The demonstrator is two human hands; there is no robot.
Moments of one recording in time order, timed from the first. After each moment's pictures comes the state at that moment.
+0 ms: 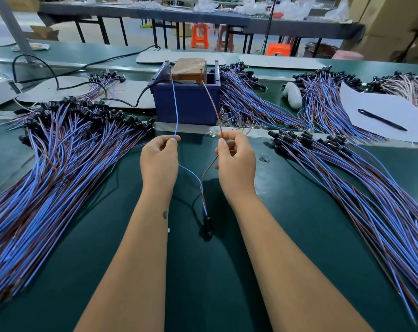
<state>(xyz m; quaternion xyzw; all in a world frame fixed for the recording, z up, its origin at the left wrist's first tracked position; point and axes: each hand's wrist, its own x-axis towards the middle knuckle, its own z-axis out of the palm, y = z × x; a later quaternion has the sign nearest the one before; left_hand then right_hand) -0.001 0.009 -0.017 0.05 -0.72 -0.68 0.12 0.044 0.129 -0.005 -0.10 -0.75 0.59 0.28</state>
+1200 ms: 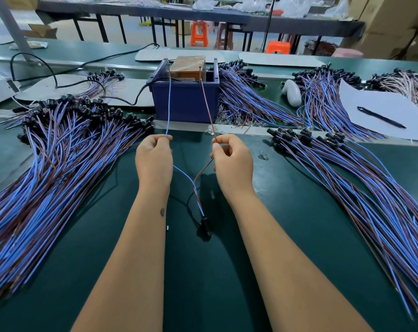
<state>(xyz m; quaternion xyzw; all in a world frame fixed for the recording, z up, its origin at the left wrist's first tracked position) -0.001 0.005 -0.013 0.09 -0.69 -0.71 0.11 0.043 0.129 -0.010 -0.13 -0.77 0.58 0.23</state>
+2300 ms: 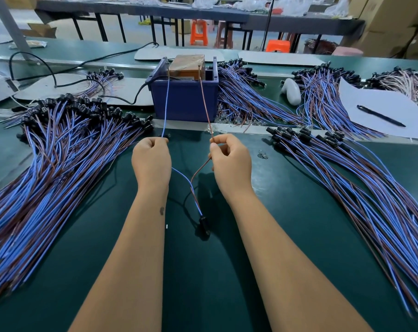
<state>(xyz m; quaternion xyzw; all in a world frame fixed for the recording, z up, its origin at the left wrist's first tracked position) -0.001 0.004 -0.016 0.11 -0.71 -0.68 0.13 0.042 0.130 -0.012 -0.12 -0.77 0.58 0.22</state>
